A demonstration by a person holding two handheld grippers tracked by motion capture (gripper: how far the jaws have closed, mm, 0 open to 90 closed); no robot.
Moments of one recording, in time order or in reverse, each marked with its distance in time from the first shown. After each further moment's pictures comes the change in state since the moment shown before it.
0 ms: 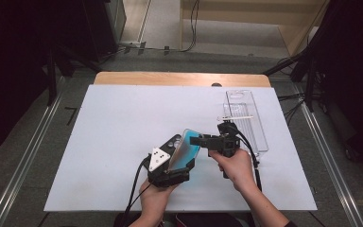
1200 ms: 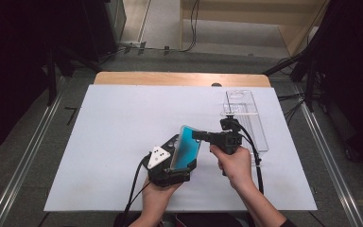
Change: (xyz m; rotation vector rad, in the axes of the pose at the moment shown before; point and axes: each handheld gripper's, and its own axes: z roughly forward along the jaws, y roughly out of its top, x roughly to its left) left arm 0.002 0.006 0.001 0.028 -0.084 -0.027; right arm 0.010 0.009 -0.013 -0.044 0.052 0.038
